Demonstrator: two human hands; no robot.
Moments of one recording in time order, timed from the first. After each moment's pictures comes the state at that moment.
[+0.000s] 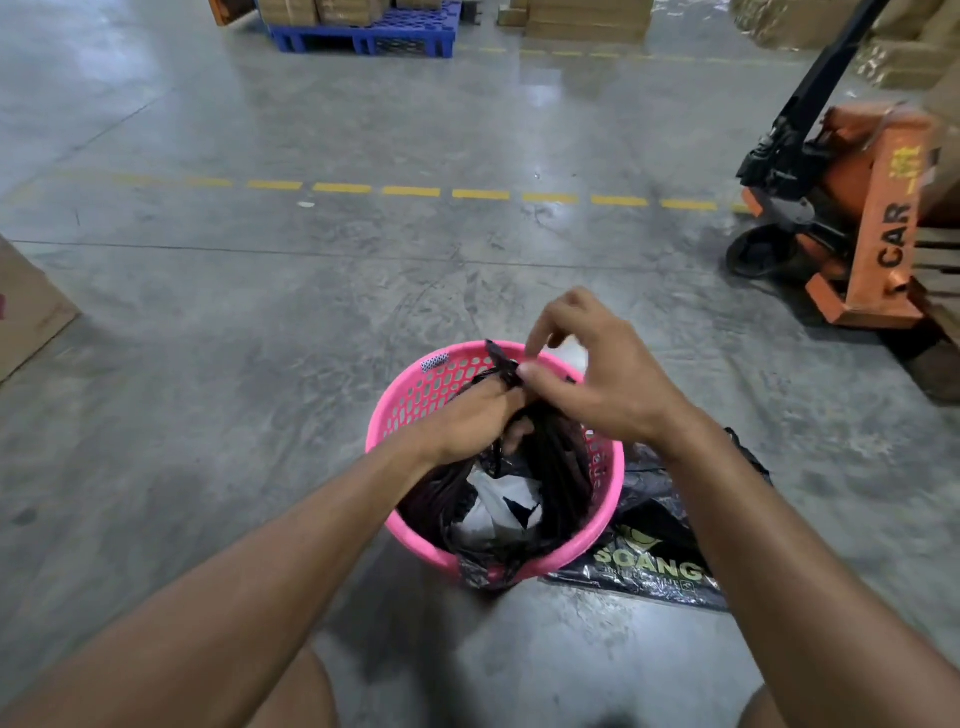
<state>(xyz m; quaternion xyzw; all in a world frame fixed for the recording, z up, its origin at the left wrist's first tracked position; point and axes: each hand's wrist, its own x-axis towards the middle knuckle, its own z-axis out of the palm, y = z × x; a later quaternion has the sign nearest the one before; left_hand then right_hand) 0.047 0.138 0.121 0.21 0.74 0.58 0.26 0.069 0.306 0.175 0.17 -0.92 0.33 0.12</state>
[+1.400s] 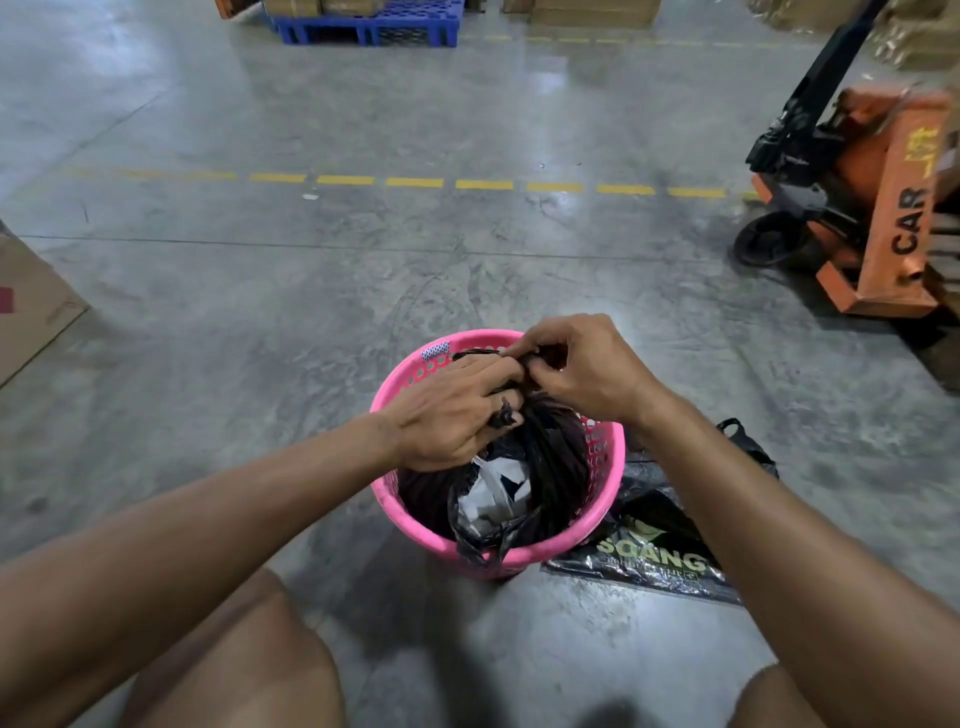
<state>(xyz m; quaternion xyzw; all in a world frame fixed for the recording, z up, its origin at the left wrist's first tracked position) 0.030 0.105 0.103 0.54 0.82 0.13 -0.10 0.051 0.306 0.147 0.15 -0.92 0.36 0.08</state>
